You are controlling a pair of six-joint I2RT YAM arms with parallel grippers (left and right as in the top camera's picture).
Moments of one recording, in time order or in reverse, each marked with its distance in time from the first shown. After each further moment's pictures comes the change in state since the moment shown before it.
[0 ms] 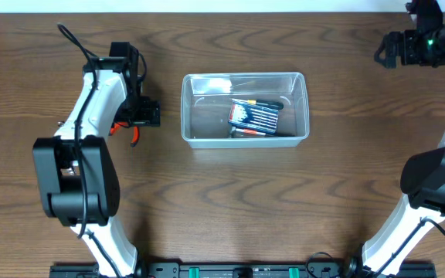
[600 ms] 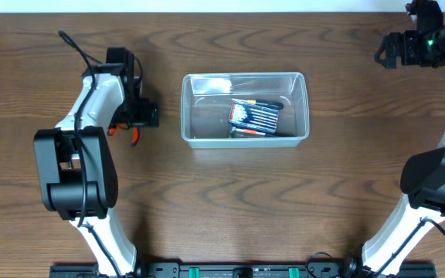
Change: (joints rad) left arm 0.045 0.045 -0.069 0.133 0.054 0.040; right arm 0.000 0.000 0.000 -0.001 0.011 0.000
